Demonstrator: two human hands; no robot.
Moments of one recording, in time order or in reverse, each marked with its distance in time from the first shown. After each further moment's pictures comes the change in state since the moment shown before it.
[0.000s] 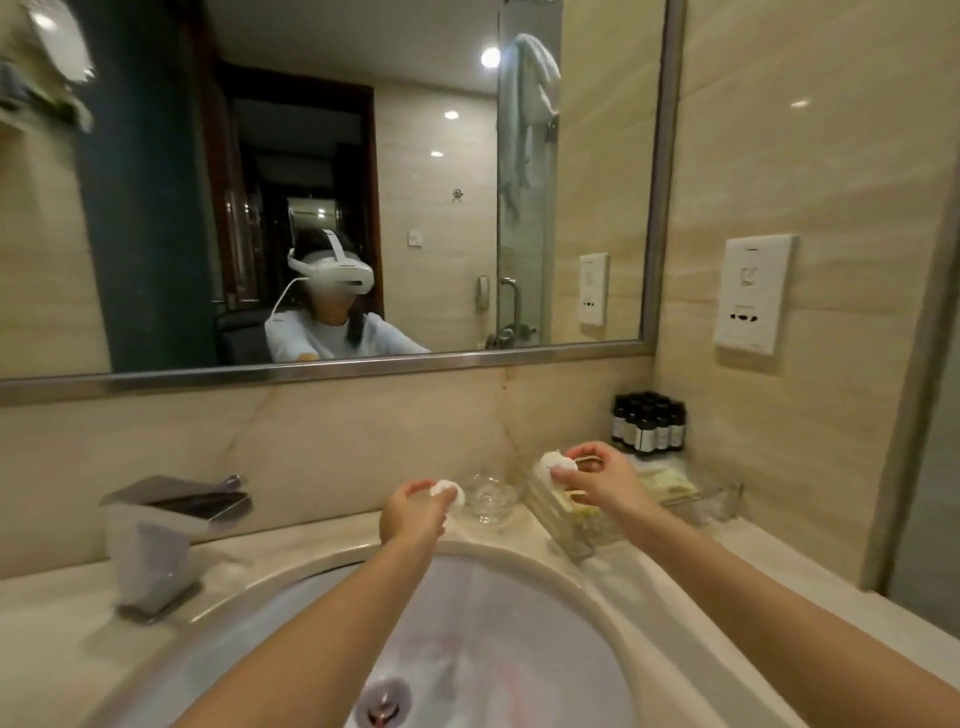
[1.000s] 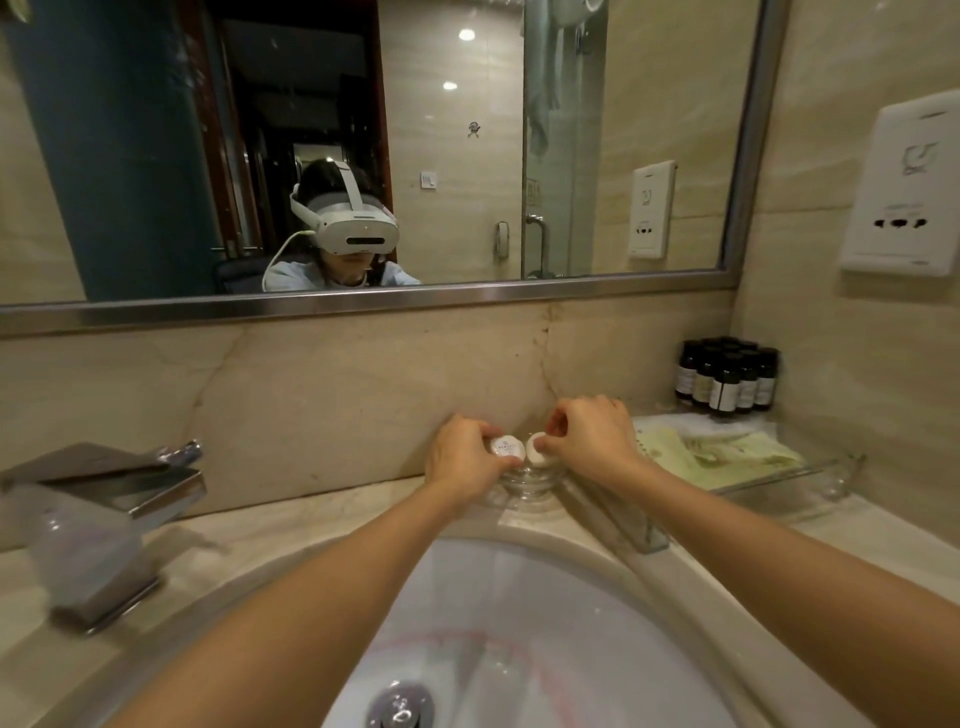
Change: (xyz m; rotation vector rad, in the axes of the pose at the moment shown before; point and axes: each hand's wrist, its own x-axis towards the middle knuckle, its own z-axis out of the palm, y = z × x) left_hand 0.074 -0.012 0.034 0.838 -0.201 0.487; right_hand 0.088 0.032 0.071 -1.137 0.079 -0.332
